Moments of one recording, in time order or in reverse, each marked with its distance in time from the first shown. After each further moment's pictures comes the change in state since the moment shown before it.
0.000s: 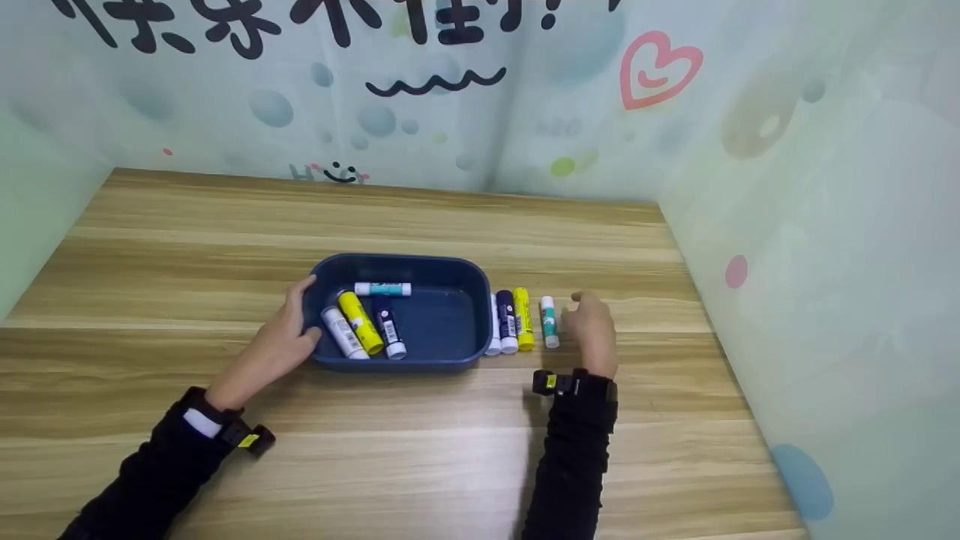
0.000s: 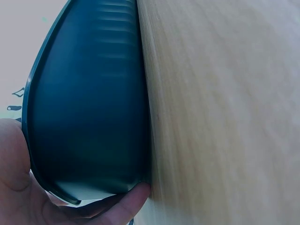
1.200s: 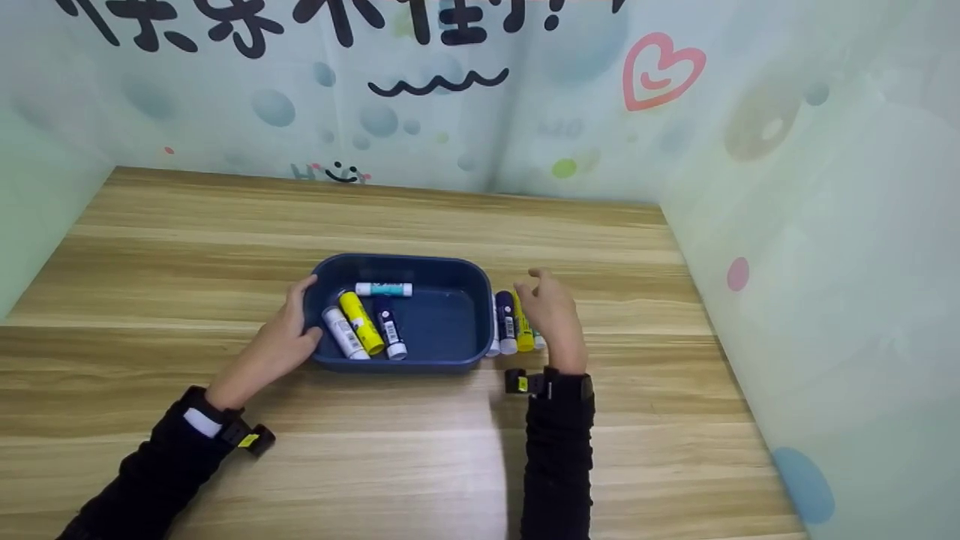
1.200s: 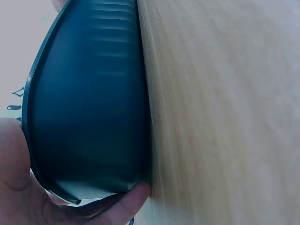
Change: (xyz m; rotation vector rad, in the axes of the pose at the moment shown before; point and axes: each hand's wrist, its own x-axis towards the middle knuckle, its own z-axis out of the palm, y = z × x) left_hand 0.001 0.001 0.000 0.014 0.006 -0.012; right_hand -0.017 -0.055 0.016 0.057 -0.012 -0.217
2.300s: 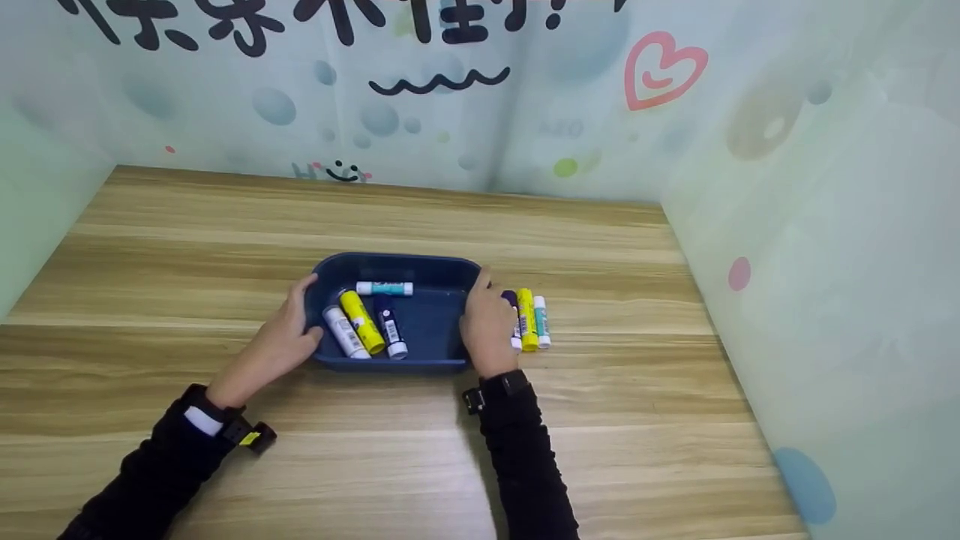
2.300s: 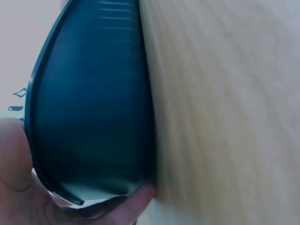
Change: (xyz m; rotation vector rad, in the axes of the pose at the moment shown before) left_hand -0.001 0.003 -0.001 0.013 -0.014 -0.010; right_hand 0.016 -0.025 0.094 -0.532 0.393 -0.153
